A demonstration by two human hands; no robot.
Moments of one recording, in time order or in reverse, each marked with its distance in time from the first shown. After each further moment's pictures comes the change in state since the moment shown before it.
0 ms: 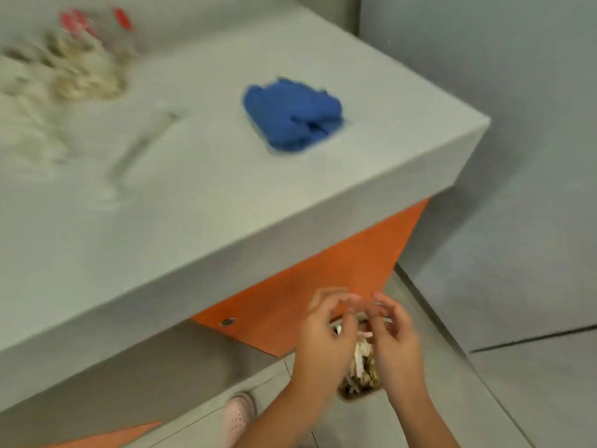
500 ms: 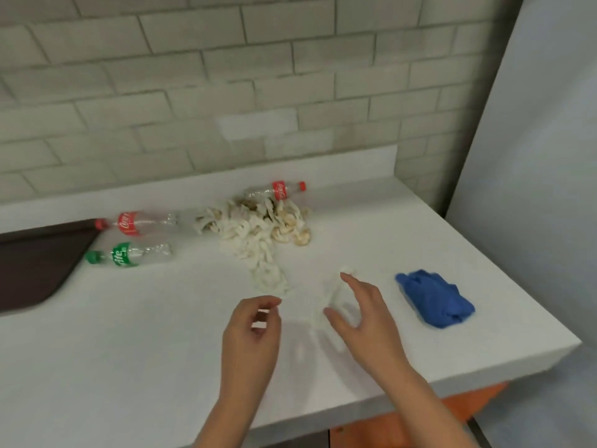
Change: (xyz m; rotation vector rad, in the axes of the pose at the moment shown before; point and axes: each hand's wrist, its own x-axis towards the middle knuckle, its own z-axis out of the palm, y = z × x) left_hand 0.040 0.141 -0.312 0.055 0.562 0.090; right_hand -0.061 -0.288 0.161 -0.401 -0.411 -0.674
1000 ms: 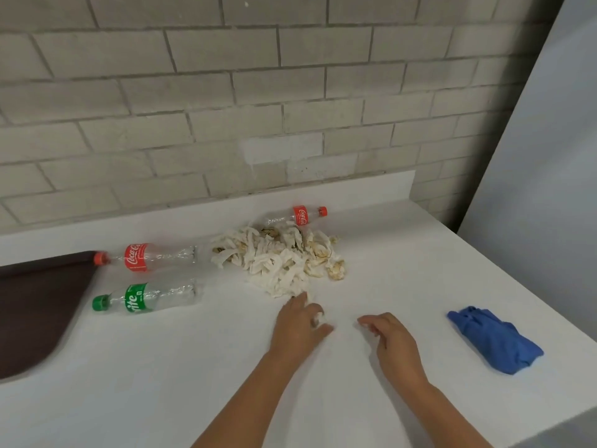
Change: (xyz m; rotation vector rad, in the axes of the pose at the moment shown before) left_hand 0.153 -0.106 0.026 0.595 -0.639 0.173; right_hand 0.072 0.027 0.075 -0.225 0.185 0.043
